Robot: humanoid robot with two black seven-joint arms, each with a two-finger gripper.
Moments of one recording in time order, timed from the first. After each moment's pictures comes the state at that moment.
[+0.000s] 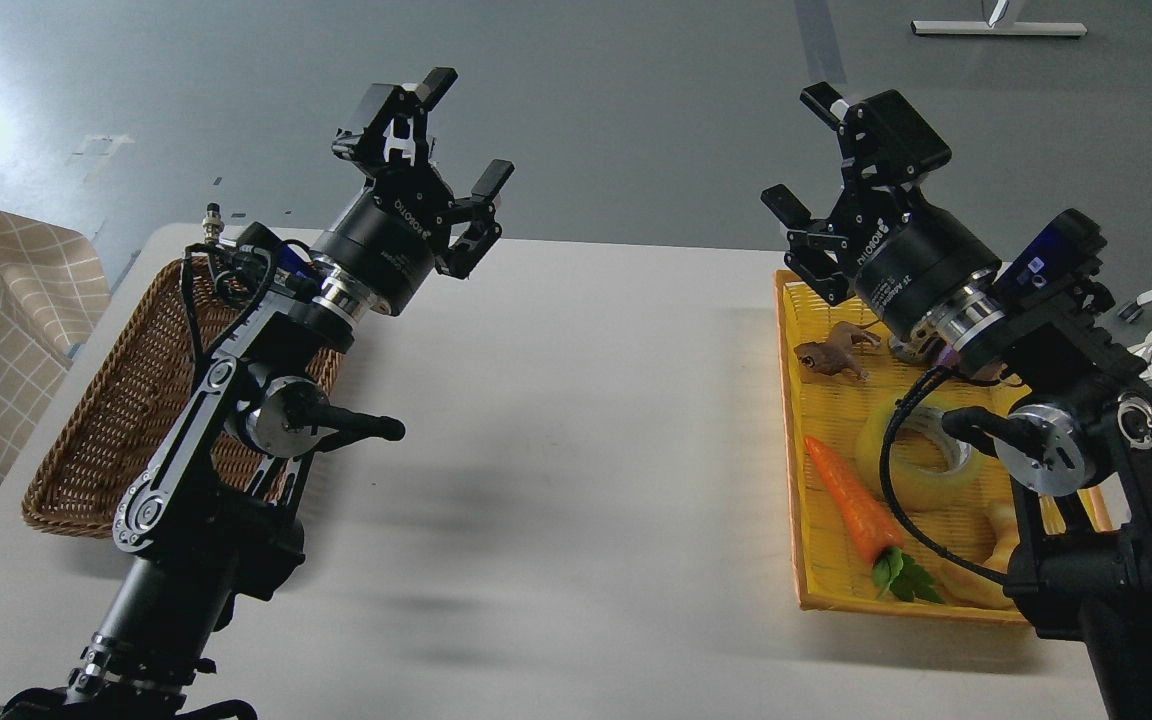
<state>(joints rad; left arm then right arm) -0.37 -0.04 -1.45 -1.36 0.92 -0.34 -0.01 0.36 0.00 1.46 1.57 -1.07 0.36 -0.25</state>
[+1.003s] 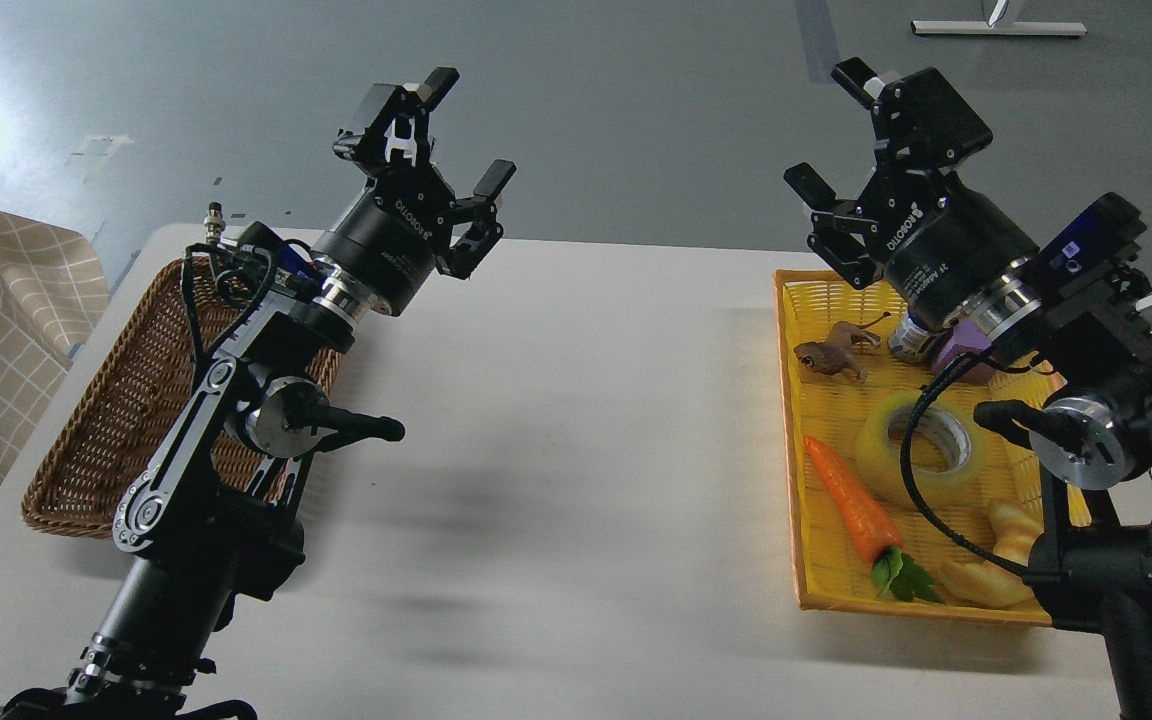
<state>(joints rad) -0.37 -0.04 -1.45 -1.36 0.92 -0.35 -0.01 0.36 0.00 1.53 1.57 -1.07 0.44 -0.25</state>
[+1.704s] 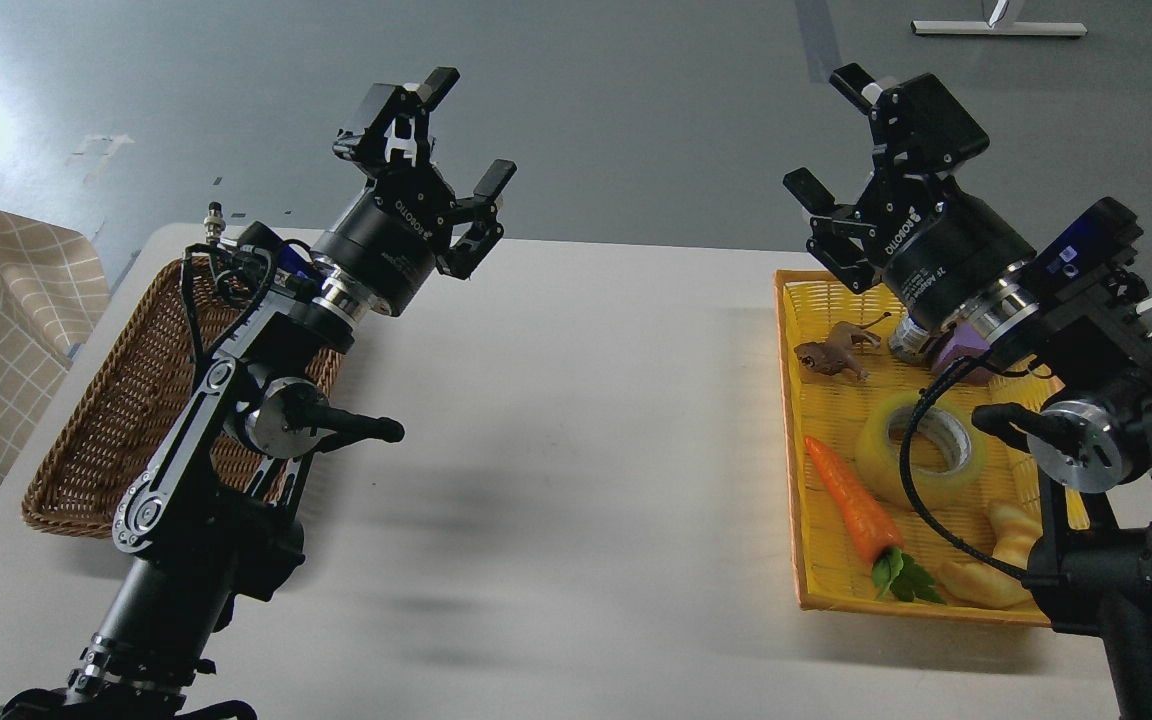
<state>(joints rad) -0.37 -0.04 -1.45 -1.36 0.92 -0.35 -0.01 0.35 0.00 1.53 1.57 -1.07 0.44 -0.25</state>
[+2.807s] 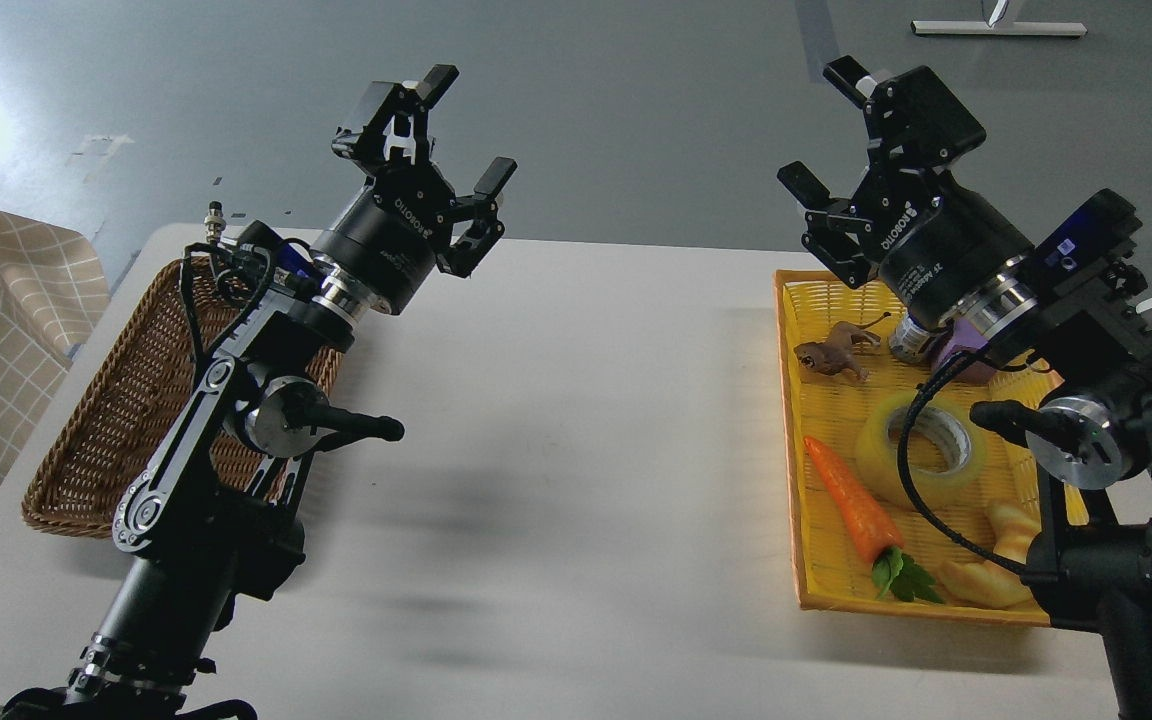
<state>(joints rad) -0.37 -0.04 -1.45 -1.36 0.91 -0.35 -0.01 0.37 0.00 1.52 1.58 -1.07 0.44 -0.25</state>
